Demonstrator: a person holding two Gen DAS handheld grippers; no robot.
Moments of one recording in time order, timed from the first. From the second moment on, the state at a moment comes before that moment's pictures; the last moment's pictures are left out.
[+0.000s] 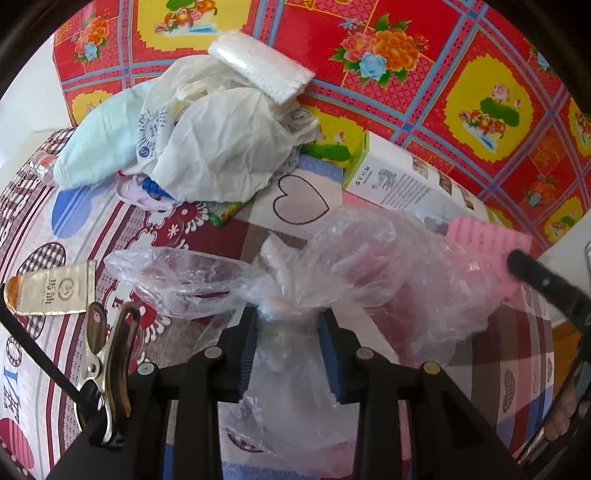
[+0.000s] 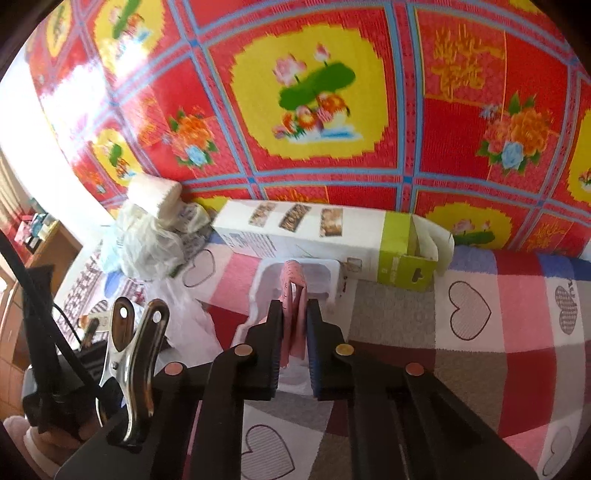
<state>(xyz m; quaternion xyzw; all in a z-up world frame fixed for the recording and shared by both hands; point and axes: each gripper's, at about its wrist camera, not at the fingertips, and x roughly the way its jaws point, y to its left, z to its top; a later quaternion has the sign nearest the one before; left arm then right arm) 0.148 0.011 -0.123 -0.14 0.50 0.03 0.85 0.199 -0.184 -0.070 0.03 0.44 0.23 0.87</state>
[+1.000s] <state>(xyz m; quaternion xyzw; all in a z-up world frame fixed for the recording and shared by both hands) 0.129 -0.016 -0.076 -0.14 0.45 0.02 0.88 0.141 -0.221 -0.037 0.06 0.42 0.23 0.88</state>
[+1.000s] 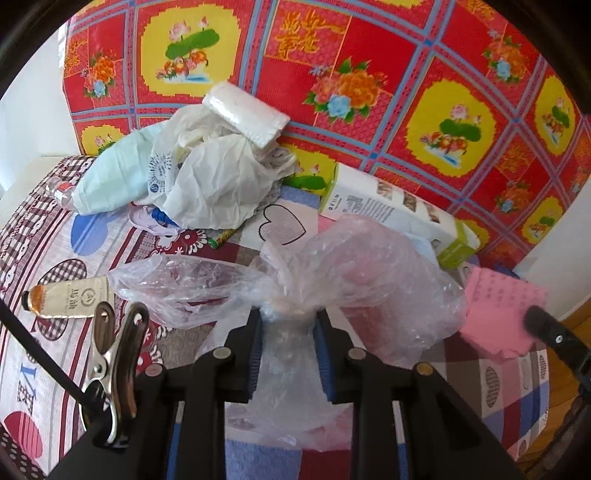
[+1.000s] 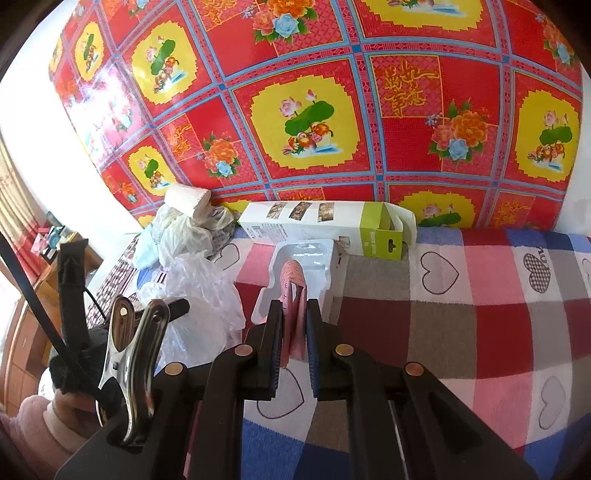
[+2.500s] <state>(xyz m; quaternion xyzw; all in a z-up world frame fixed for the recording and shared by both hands) 0.030 -0.189 0.001 -0.14 0.42 0.04 0.89 0.065 -0.371 -0.021 0.07 0.40 0.28 0.87</state>
